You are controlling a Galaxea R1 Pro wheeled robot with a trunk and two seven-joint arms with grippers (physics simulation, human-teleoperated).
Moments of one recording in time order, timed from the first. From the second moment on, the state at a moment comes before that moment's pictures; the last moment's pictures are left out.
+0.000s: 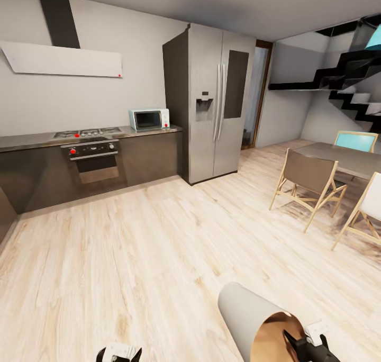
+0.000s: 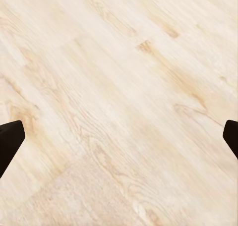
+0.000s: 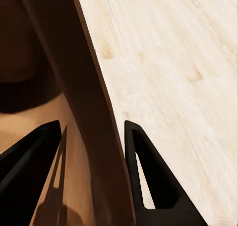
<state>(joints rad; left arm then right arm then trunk) -0.06 0.05 -0.01 -0.79 0.00 -0.13 -0.24 -0.37 -0.30 -0.11 -0.23 0.04 -0.46 0.44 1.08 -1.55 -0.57</state>
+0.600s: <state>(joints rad) -0.06 0.05 -0.01 -0.79 -0.01 -0.16 -0.24 -0.31 -0.29 -0.11 -0.16 0.04 -0.46 0.43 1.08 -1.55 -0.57</state>
